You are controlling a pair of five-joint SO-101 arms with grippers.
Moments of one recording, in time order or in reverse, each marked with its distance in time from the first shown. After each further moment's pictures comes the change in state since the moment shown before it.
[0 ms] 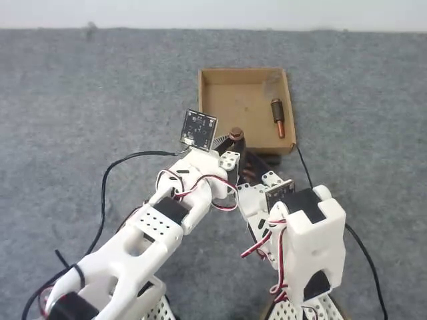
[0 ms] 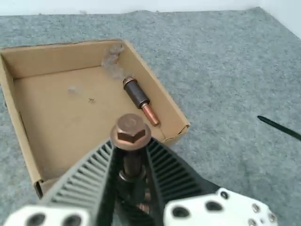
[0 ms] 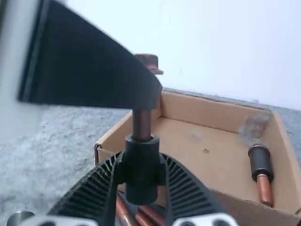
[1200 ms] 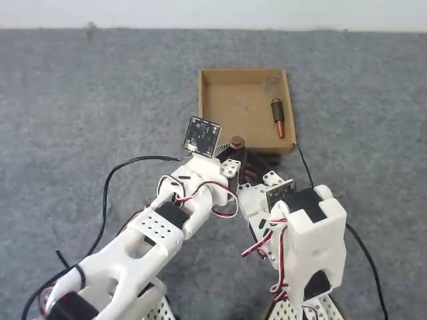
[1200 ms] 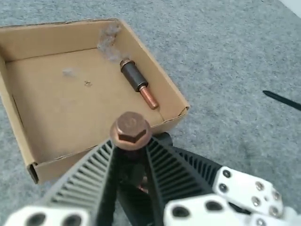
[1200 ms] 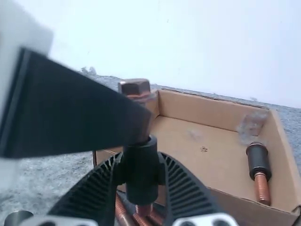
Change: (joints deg) left arm 1.1 0.0 2.9 0.0 0.0; right arm 0.8 0.0 0.1 0.0 0.0
